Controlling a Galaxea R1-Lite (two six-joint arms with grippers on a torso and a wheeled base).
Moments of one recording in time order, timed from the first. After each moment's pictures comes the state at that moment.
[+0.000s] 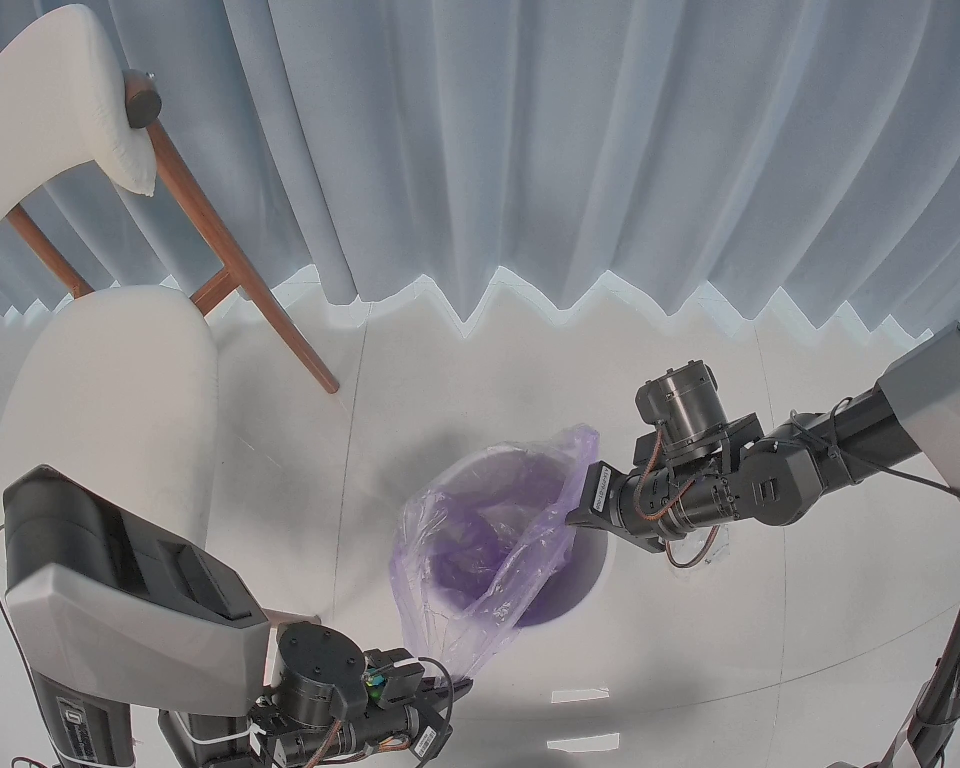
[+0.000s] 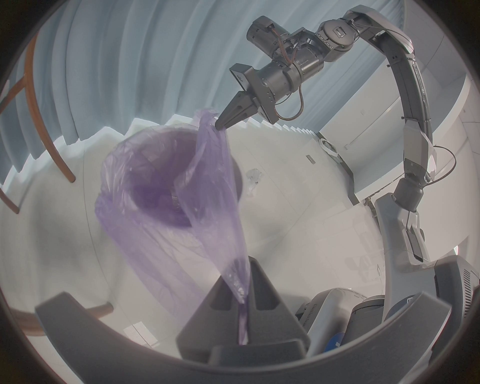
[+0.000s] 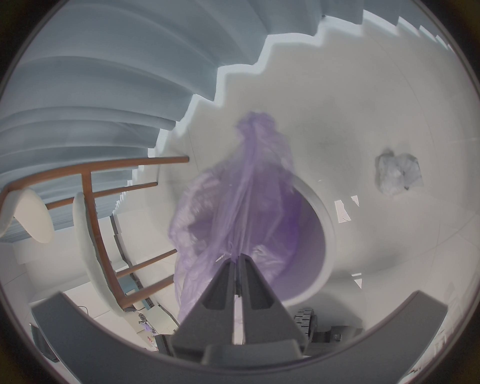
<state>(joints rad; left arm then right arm) -0.79 2.22 -0.15 -1.55 -0.09 0.00 0.56 2.05 -1.17 -0.08 0.18 0.78</state>
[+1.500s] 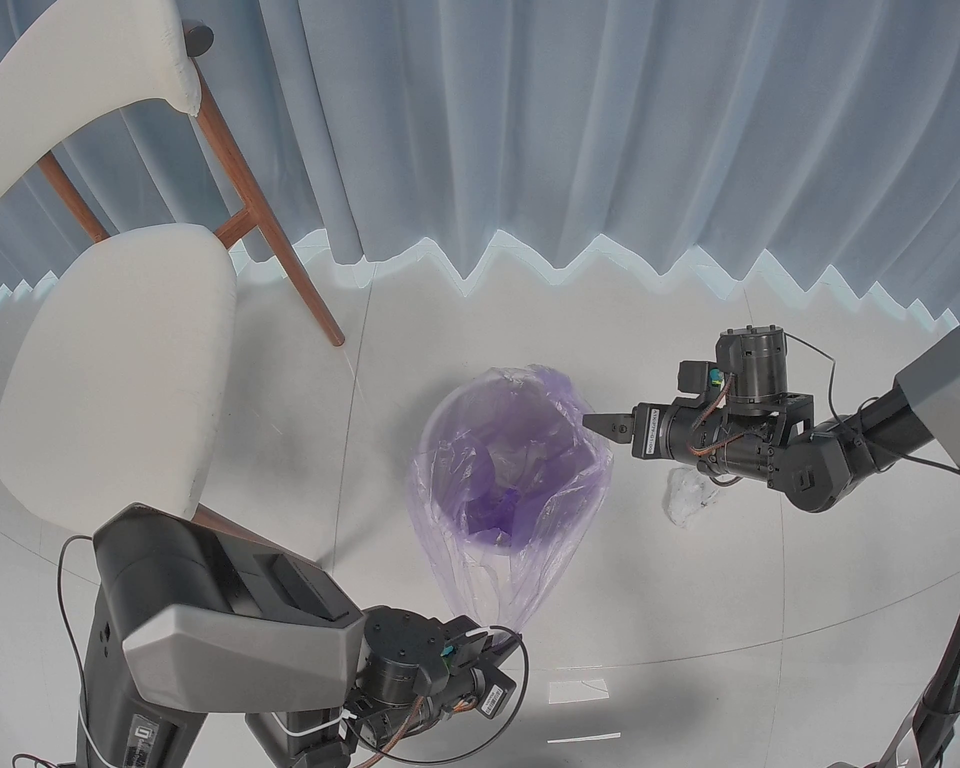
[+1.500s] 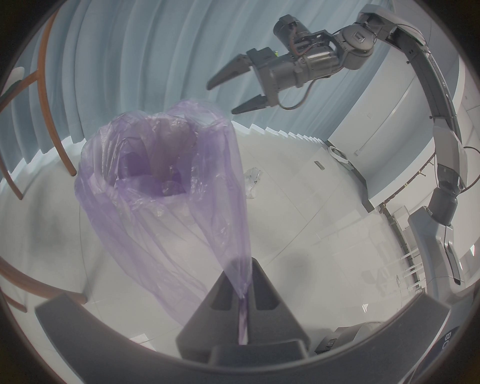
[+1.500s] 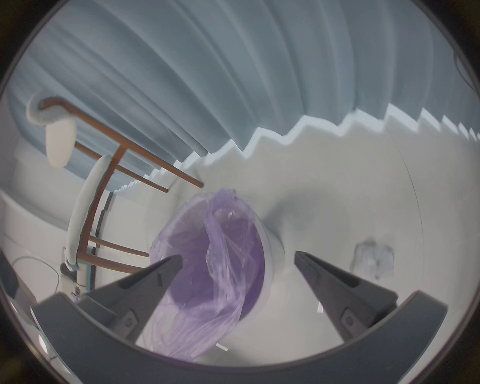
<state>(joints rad) -0.82 2.40 -0.45 -1.55 0.03 0.00 0.39 2.03 -1.08 -0.52 0.17 0.27</state>
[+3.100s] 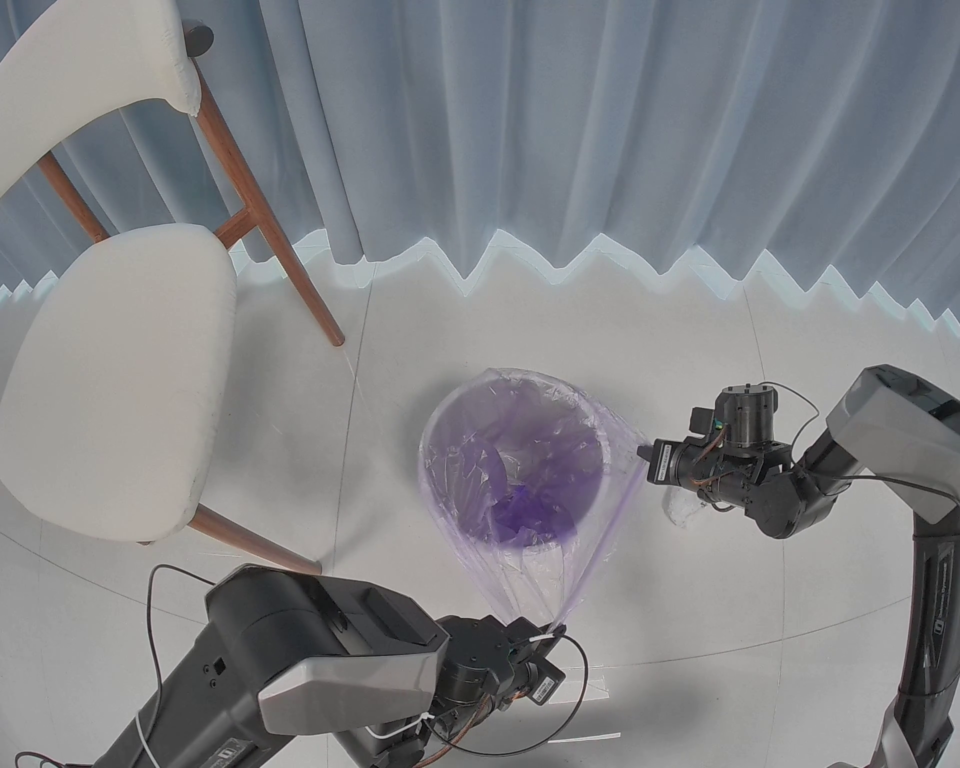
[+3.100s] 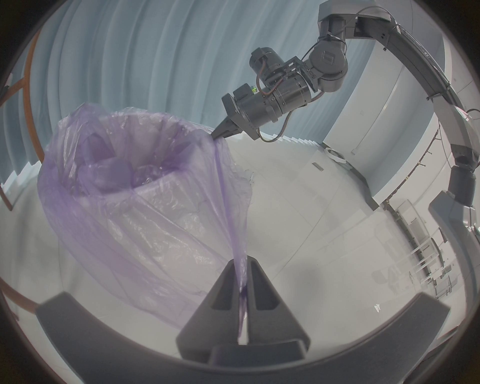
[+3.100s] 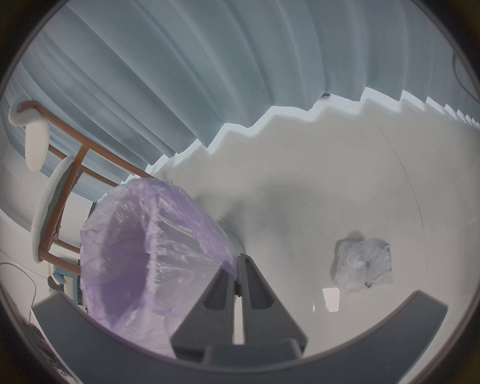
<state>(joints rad) -0.86 2.62 -0.75 -1.55 0.07 0.06 0.24 2.31 -1.11 -0.77 0.19 0.27</state>
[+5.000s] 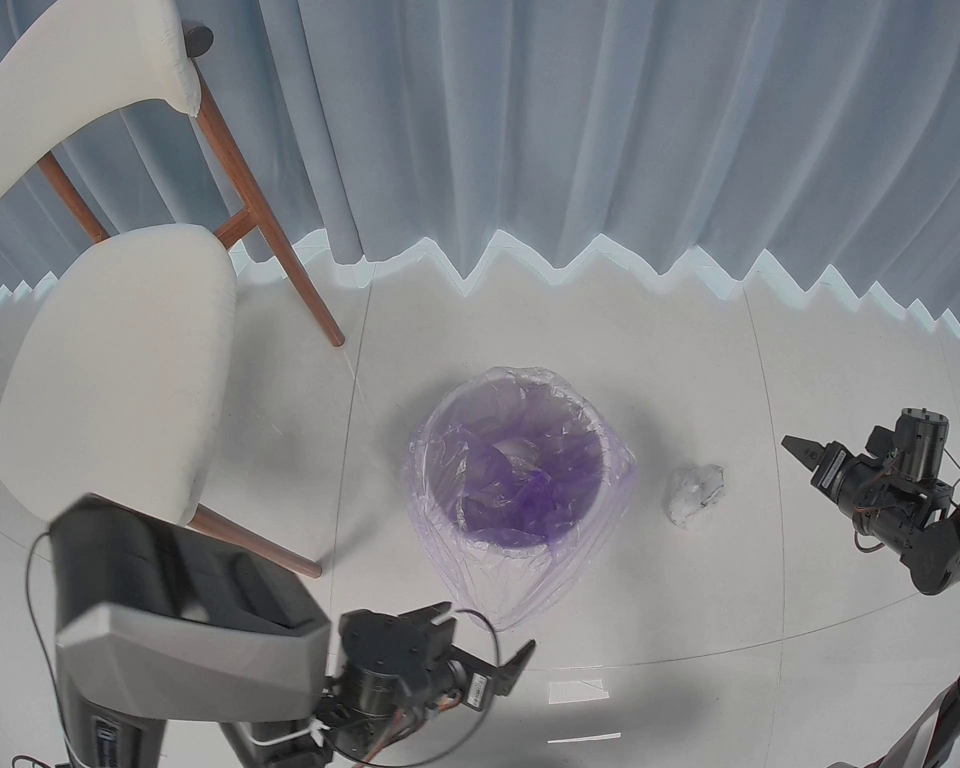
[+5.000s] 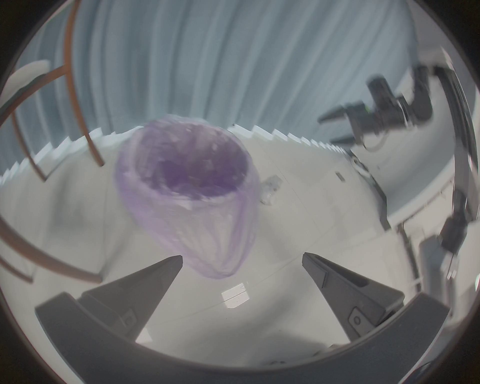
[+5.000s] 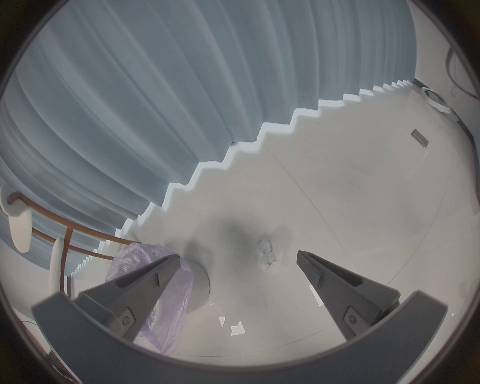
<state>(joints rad) -0.85 2.31 -0.37 -1.55 0.21 -0.13 -0.04 1.78 -0.42 -1.00 0.10 0.52</state>
